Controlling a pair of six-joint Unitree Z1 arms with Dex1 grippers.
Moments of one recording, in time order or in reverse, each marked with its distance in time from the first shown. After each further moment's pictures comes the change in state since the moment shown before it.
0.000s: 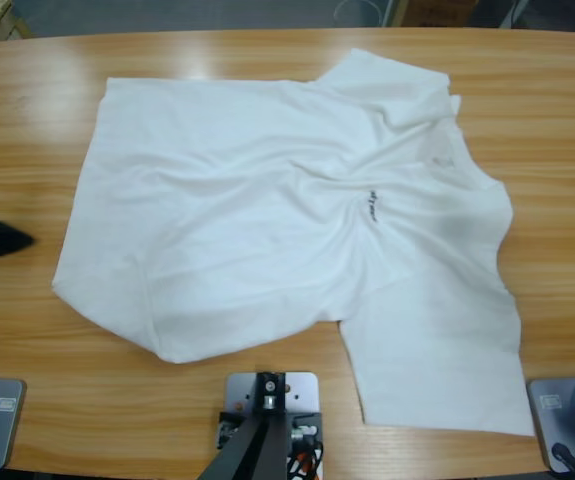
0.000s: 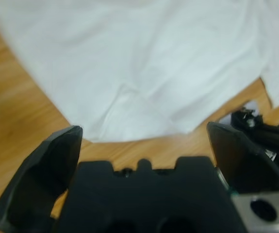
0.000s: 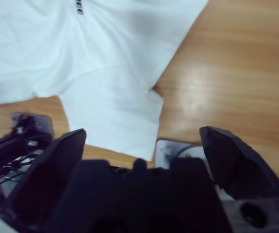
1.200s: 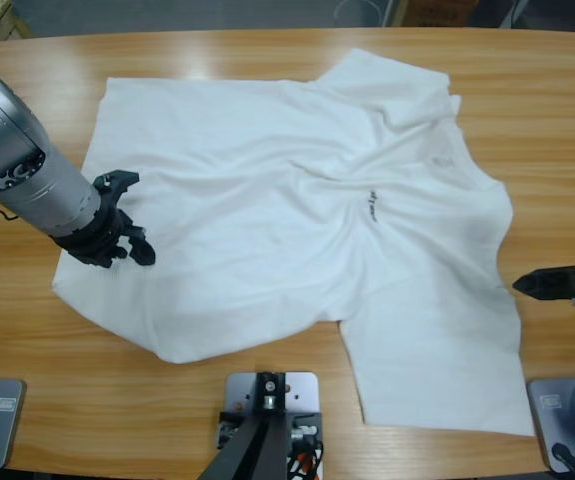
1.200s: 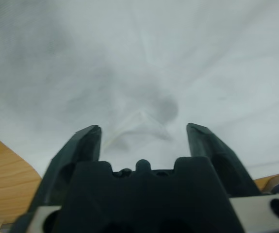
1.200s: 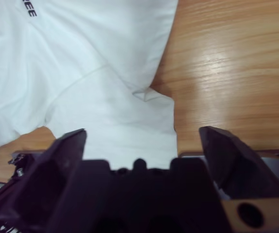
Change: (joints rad) arm 0 -0.086 0.612 -0.062 -0.056 0.085 -0.258; arm 1 0.082 0.080 0.363 -0.394 -0.009 0.312
